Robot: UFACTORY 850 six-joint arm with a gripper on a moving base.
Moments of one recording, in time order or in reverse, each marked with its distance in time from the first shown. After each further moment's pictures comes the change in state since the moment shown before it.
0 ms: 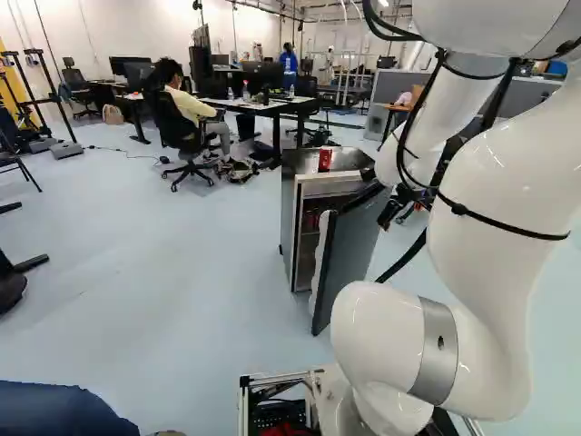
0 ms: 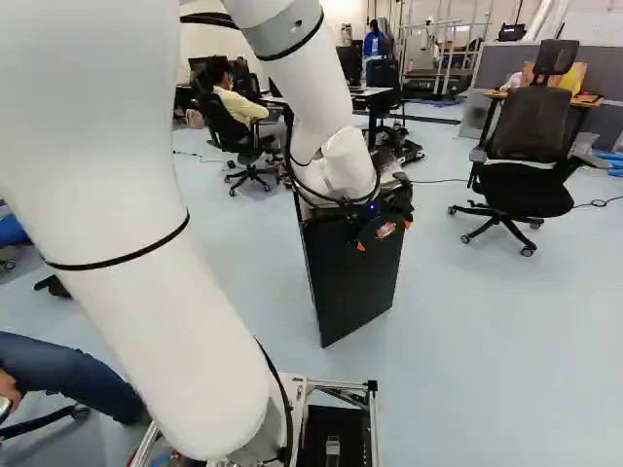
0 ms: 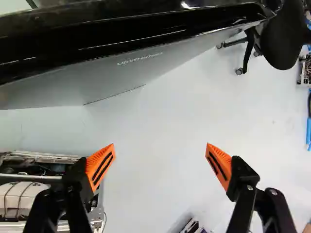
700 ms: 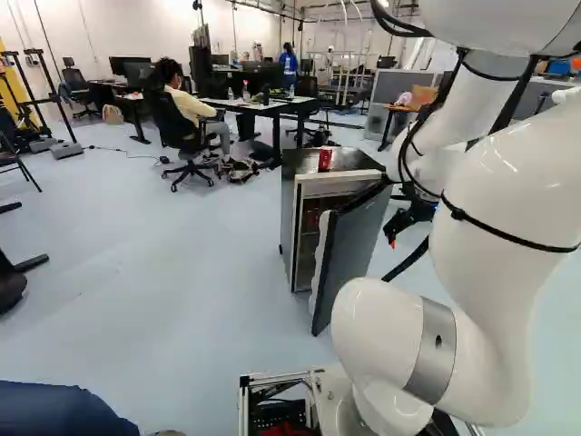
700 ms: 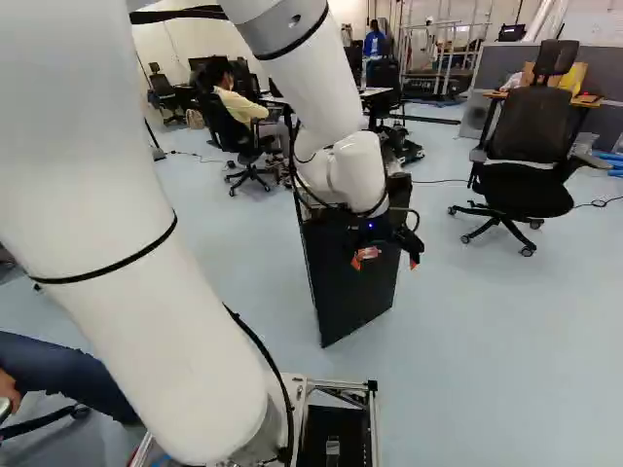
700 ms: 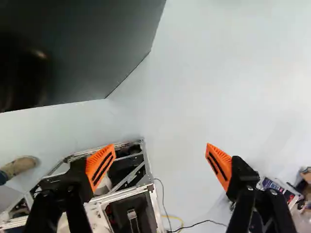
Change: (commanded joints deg) arm -4.1 3.9 3.8 19.8 -9.1 0.0
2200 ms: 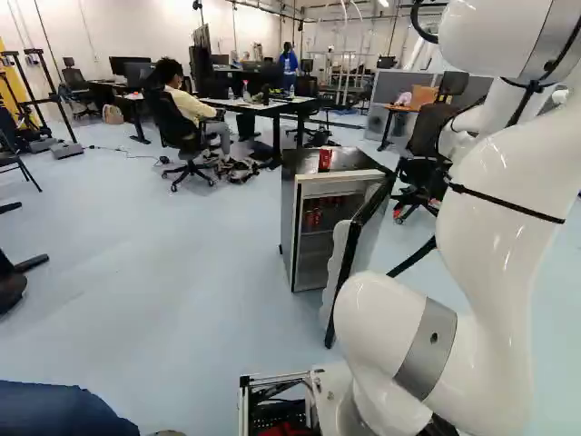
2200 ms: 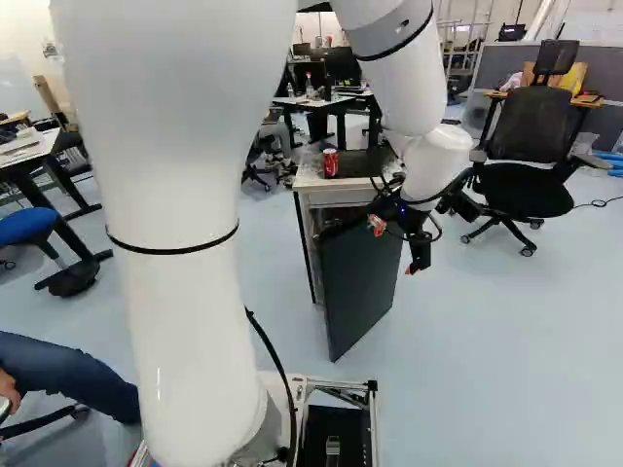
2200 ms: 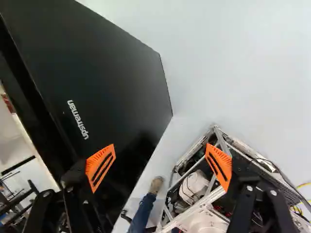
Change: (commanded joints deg) arm -13.1 -13.2 -16.1 45.1 -15.7 0.0
